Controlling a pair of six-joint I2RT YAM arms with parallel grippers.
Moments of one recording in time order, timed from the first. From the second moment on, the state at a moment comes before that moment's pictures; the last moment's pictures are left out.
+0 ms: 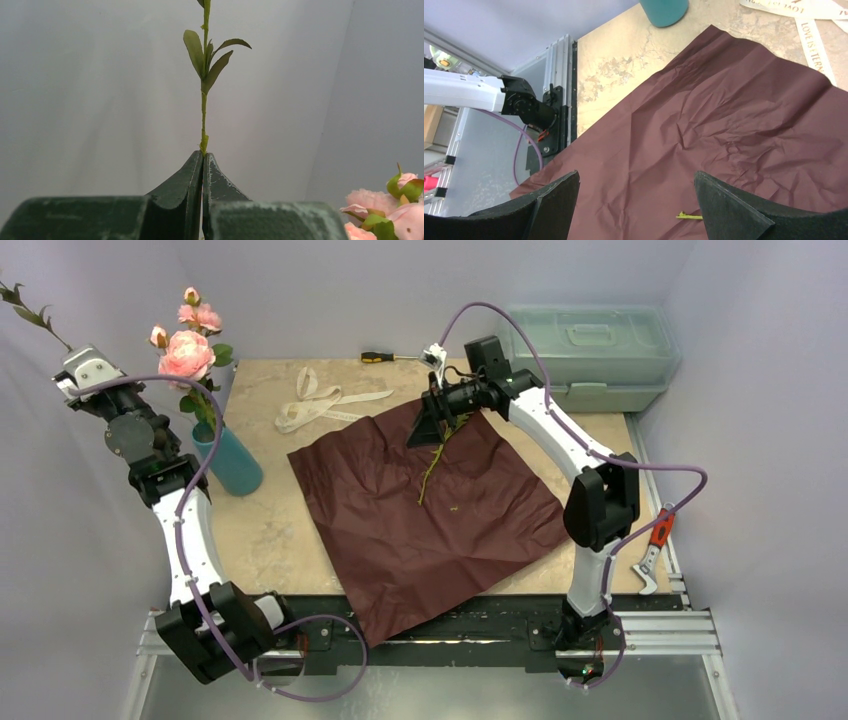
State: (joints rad) left arm 0.51 1.14 1.03 0.73 -0.28 0.05; right arm 0.46 1.93 1.80 -0.61 -1.01 -0.16
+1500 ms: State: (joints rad) left arm 0.52 1.19 1.08 -0.01 0.03 -0.06; right arm 0.44 1.93 1.82 -0.64 -1.01 -0.18
